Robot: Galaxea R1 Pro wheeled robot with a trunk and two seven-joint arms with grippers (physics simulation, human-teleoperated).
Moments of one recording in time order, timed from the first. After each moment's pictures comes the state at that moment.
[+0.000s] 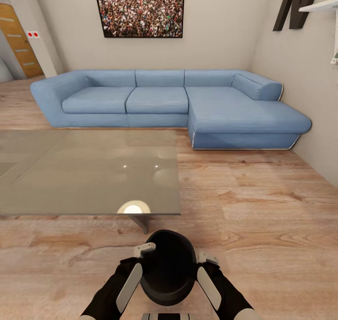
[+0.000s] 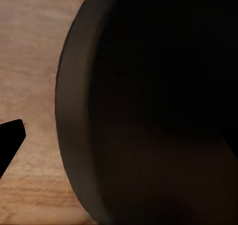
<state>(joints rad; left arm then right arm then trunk) -0.43 -0.17 -0.23 -0.85 0.49 0.54 0.40 -0.48 0.16 0.22 -0.65 -0.54 0.42 -0.35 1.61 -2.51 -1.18</state>
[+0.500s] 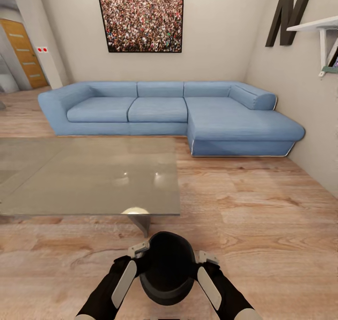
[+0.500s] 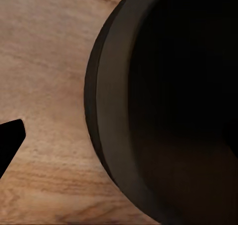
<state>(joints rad) -0.43 -0.17 -0.13 -0.85 0.49 0.57 0.40 -0.48 0.16 0.22 -0.65 -0.54 0.42 -0.35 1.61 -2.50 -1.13</state>
